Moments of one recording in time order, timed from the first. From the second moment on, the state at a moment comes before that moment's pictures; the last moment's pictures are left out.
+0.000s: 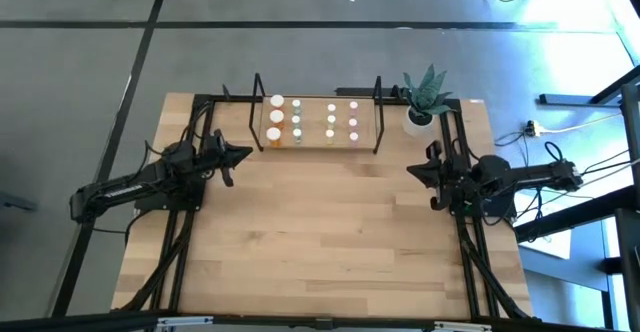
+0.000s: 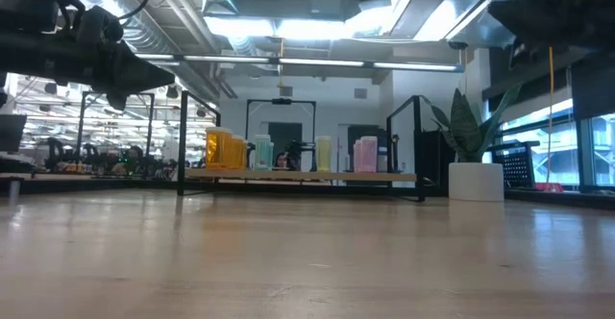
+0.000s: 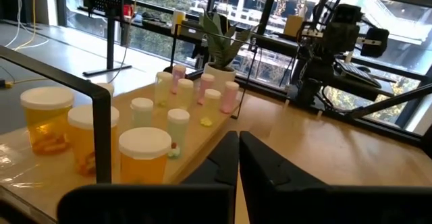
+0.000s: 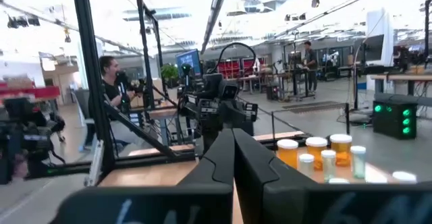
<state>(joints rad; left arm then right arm) 0.38 0.05 0.01 0.01 0.00 -0.26 0.13 0.11 0.04 0.34 0.18 0.07</state>
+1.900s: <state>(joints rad) 0.38 0.05 0.01 0.01 0.00 -0.25 0.13 0.08 0.01 0.25 0.22 0.10</state>
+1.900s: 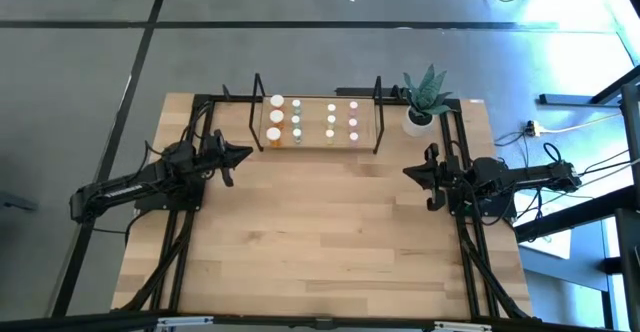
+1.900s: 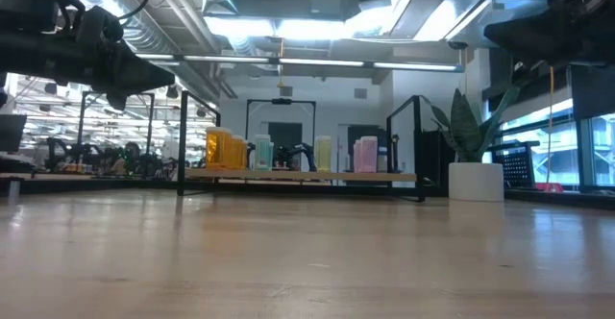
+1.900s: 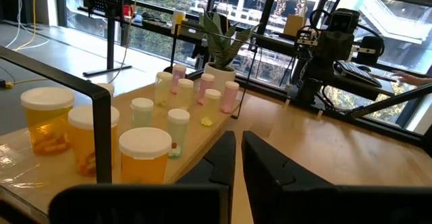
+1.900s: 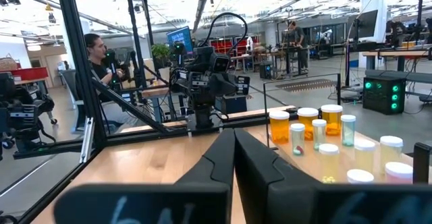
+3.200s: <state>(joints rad) 0.38 0.05 0.01 0.01 0.00 -0.25 0.13 0.08 0.01 0.25 0.22 0.10</state>
